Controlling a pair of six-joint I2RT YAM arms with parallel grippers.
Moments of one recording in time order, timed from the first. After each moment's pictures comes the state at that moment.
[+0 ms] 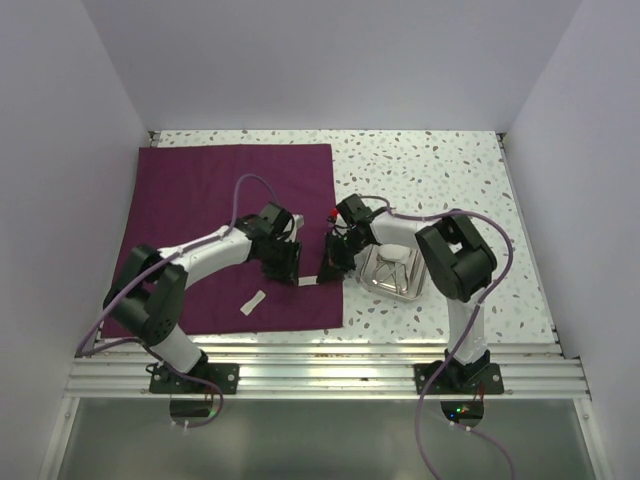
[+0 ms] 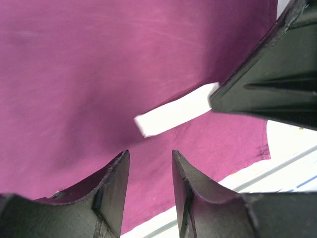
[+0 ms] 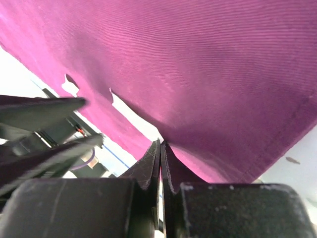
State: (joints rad) left arm -0.58 1.64 0.97 -0.53 0.23 -0.40; right arm 0.59 2.02 1.23 -0.42 -0.64 0.70
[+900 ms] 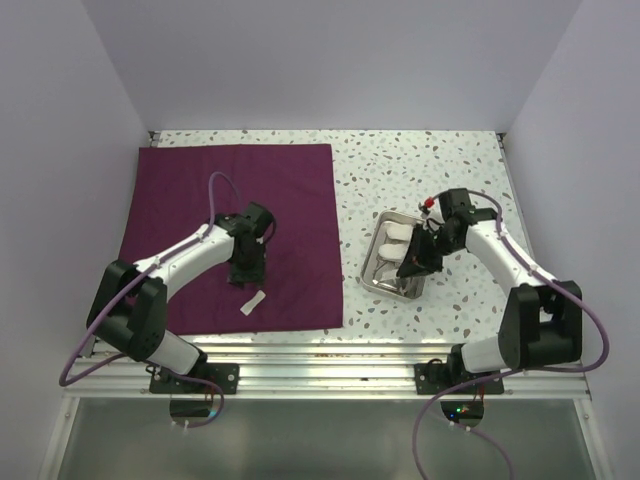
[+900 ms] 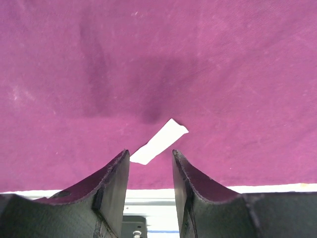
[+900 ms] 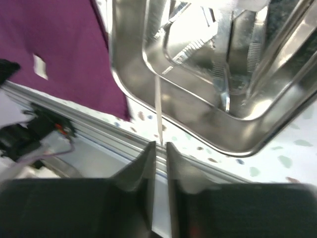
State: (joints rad) left arm -0.49 1.50 0.98 -0.88 -0.11 -0.50; right arm 0.11 1.41 0.98 -0.88 -0.52 0.36
